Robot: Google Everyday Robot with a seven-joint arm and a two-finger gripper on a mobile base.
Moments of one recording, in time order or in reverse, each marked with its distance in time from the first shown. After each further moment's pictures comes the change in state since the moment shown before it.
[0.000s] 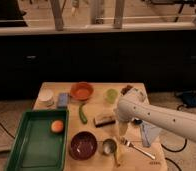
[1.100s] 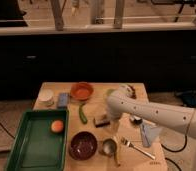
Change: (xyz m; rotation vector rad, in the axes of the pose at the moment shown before) arm -0.031 -0.025 0.030 -0.045 -0.009 -0.057
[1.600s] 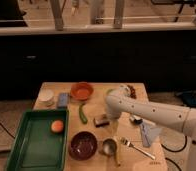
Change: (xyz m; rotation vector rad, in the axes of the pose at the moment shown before) arm 0.001 -0.003 0.014 -0.023 -0.007 -0.008
